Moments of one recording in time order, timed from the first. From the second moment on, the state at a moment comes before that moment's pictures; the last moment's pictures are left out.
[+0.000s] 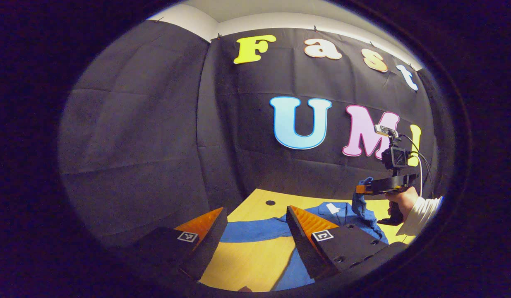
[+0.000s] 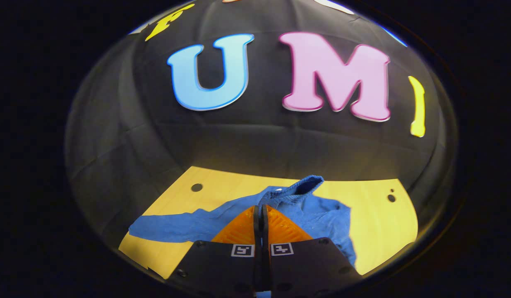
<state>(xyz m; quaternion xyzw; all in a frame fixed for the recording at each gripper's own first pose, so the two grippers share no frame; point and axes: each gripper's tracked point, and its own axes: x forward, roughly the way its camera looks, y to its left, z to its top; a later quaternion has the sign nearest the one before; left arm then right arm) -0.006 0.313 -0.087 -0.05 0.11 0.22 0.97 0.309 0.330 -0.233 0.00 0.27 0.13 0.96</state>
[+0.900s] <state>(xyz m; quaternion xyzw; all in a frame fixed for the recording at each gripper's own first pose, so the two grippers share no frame) -0.001 0.409 -0.172 -0.06 0.17 0.28 0.94 0.318 0.378 -0.303 0.04 0.31 0.20 0.93</state>
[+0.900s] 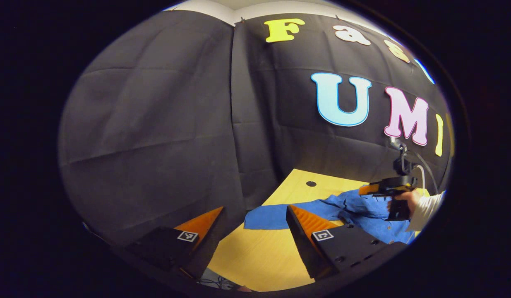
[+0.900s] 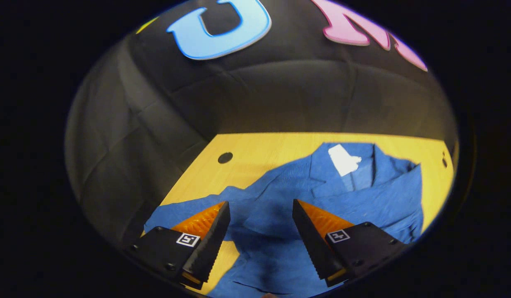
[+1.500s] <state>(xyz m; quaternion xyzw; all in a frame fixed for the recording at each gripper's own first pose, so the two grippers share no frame) 0.100 0.478 -0.310 -0.11 0.34 0.27 0.89 0.174 0.187 -0.160 0.02 0.21 0.17 0.96</state>
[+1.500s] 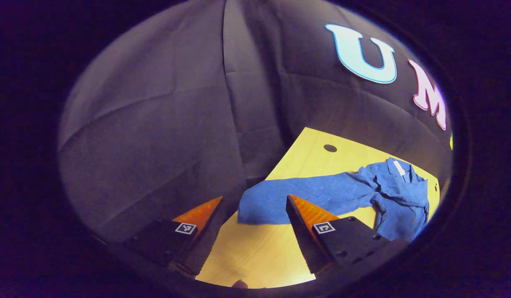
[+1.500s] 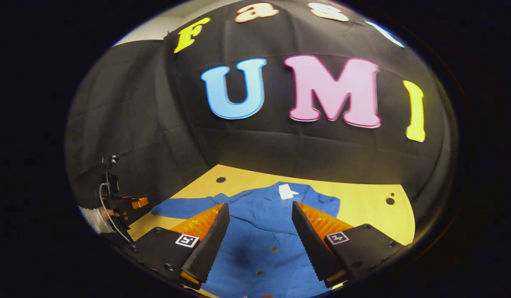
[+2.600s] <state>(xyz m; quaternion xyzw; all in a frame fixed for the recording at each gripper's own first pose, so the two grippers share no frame) 0.130 0.498 -0.387 -0.13 0.45 0.23 0.85 0.166 0.155 -0.147 0.10 0.24 0.11 0.96</state>
